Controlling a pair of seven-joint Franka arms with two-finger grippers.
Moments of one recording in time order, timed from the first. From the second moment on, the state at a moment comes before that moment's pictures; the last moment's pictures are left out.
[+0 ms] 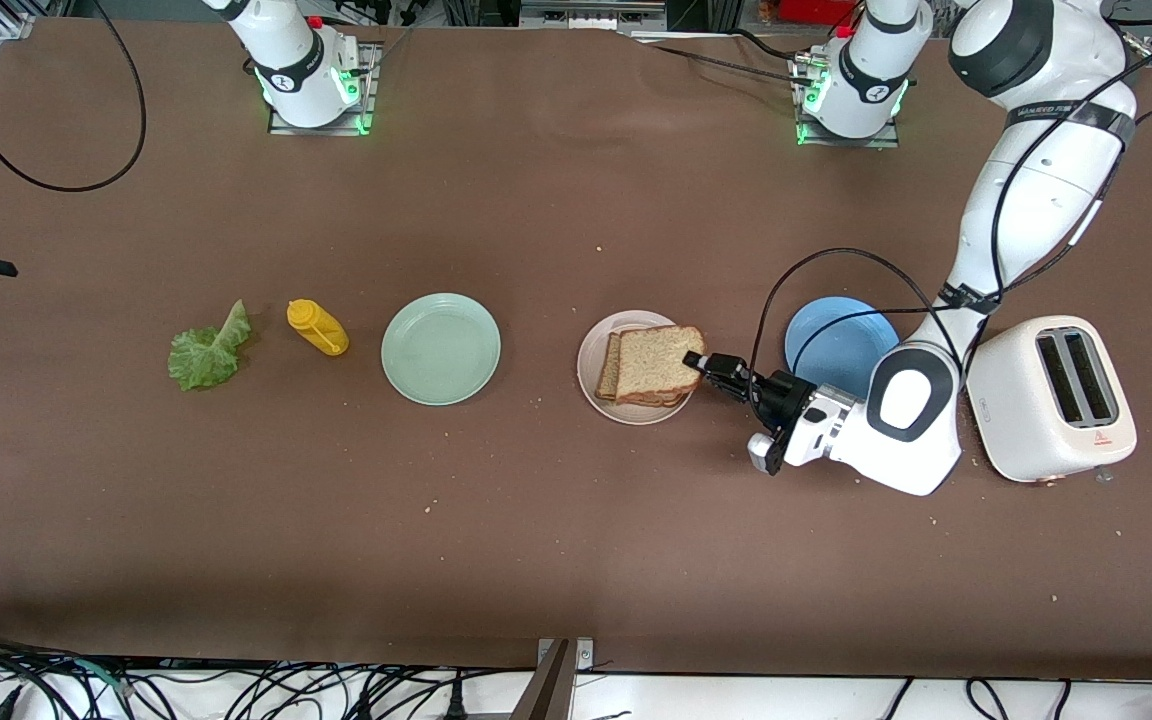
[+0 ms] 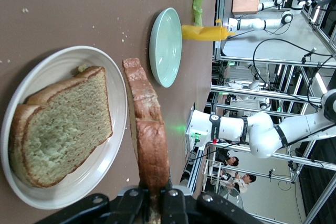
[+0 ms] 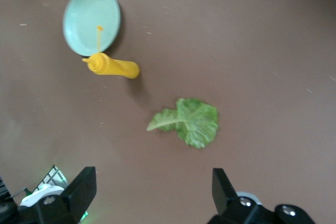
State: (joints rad) left arm 0.20 0.99 -0.51 -1.31 -0.73 1.64 0.50; right arm 0.07 0.39 -0.53 -1.28 0.36 1.38 -1.13
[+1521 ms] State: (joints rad) left arm 0.30 0.45 -0.52 -1.26 -0.23 1.27 -0.07; right arm 0.29 0.38 -0.49 -2.12 0.14 2.41 -0.56
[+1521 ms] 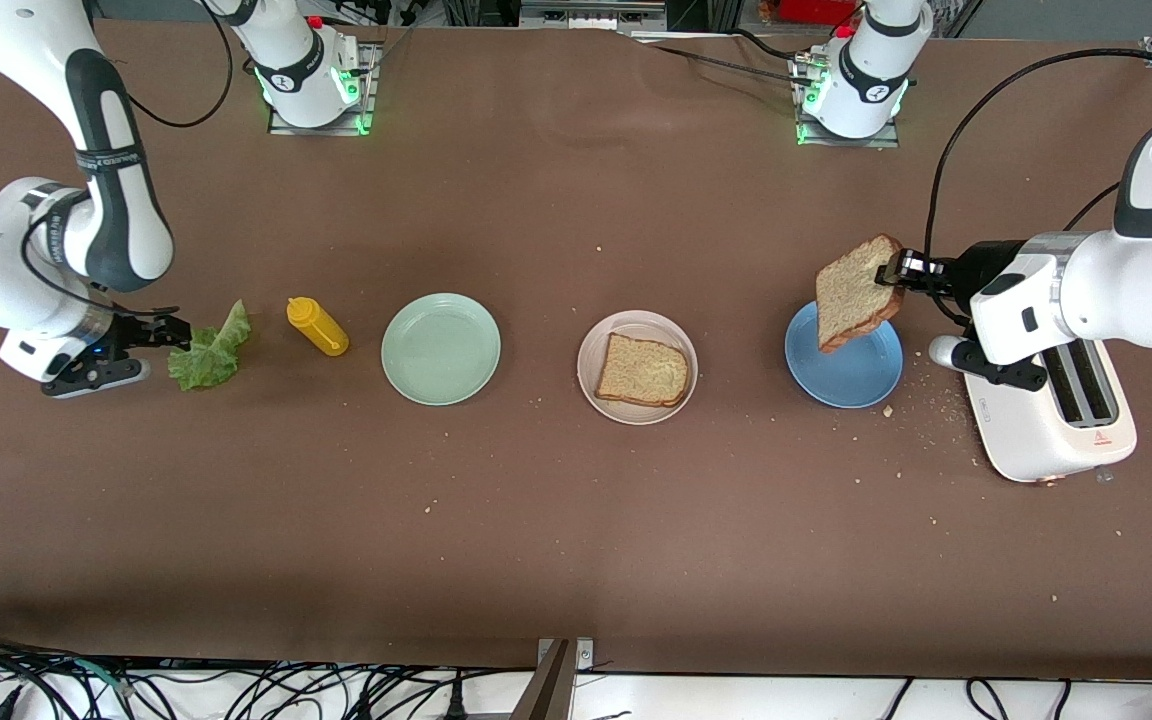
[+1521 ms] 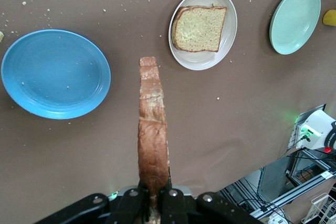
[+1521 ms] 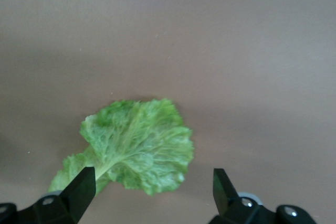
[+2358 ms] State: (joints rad) left arm 0.30 0.45 -0.53 -1.26 -0.23 1.27 -0.07; right arm 0.29 0.49 -0.46 -2.15 0.28 2.43 -0.55
